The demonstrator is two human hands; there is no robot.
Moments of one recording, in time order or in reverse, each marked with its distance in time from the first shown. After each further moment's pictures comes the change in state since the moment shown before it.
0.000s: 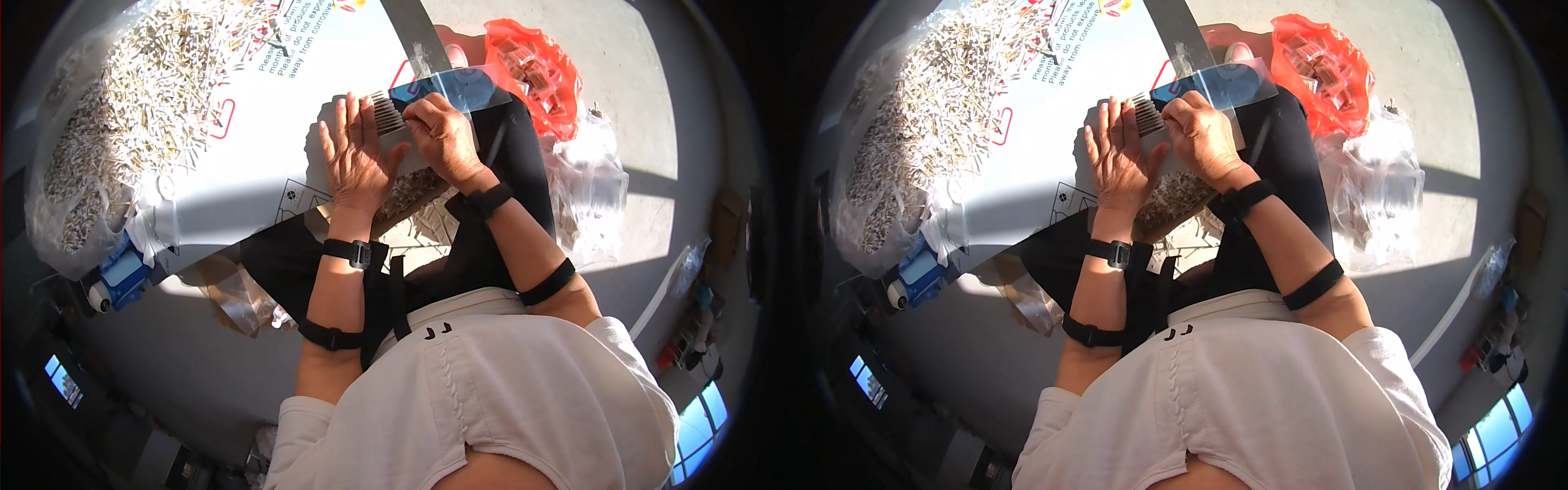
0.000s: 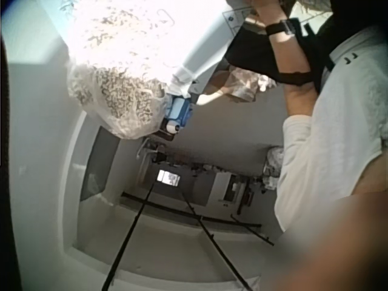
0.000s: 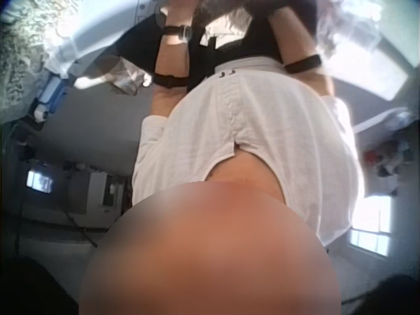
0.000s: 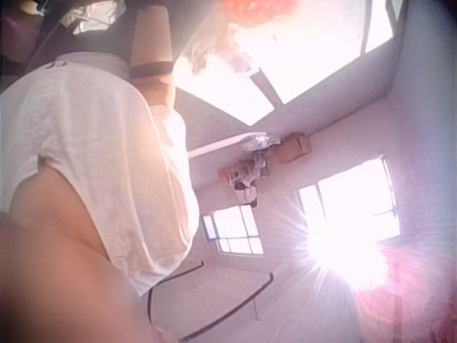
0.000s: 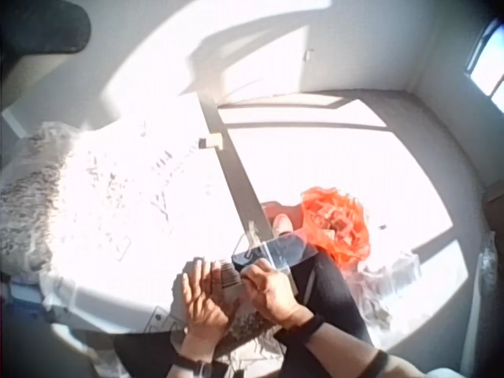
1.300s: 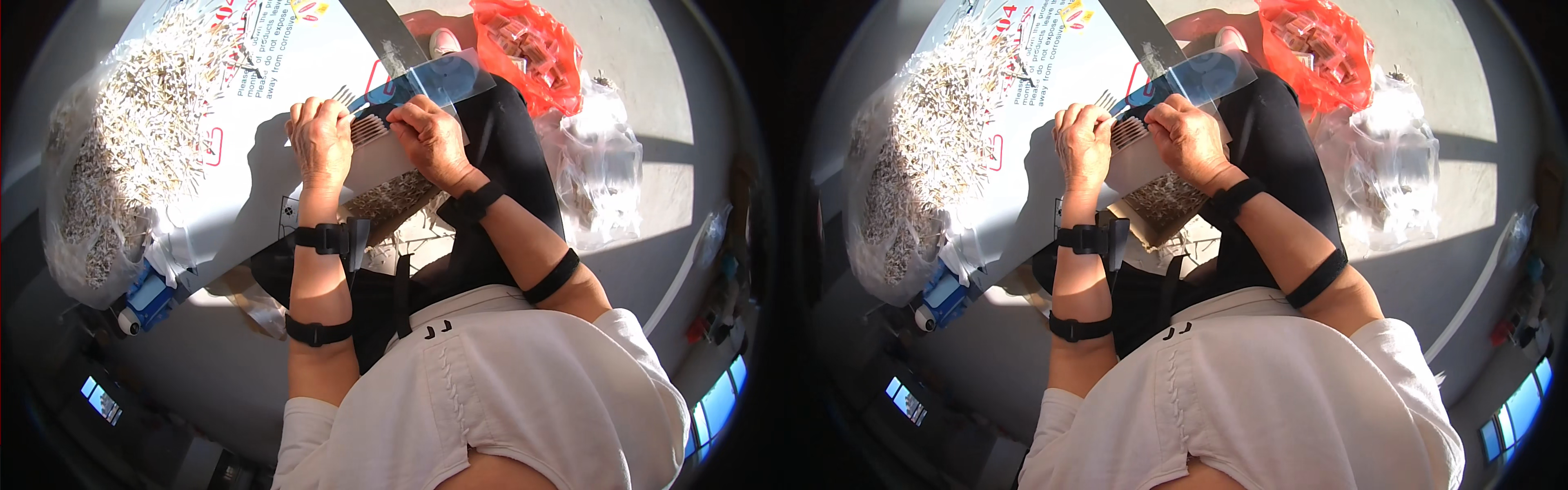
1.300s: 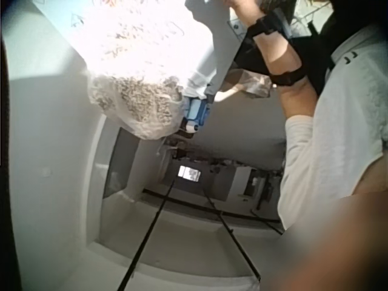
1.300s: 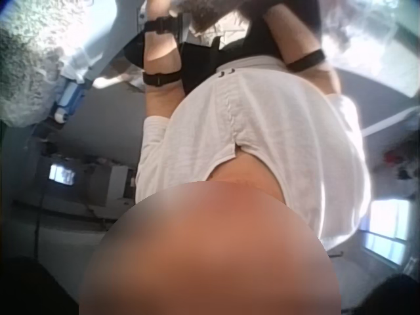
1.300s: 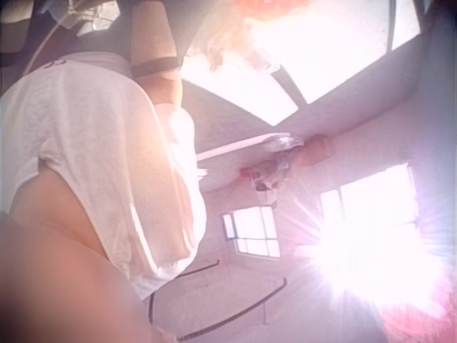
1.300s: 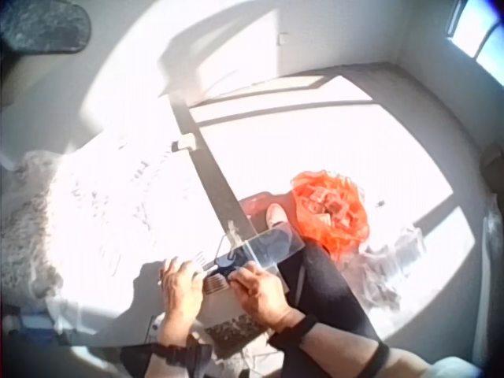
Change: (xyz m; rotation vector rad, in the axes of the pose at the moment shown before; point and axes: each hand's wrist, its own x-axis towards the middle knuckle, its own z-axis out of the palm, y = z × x) left_hand 0.055 -0.020 -0.024 -0.231 0.187 0.076; right_hand -0.010 0.004 0.000 0.126 0.093 0.081
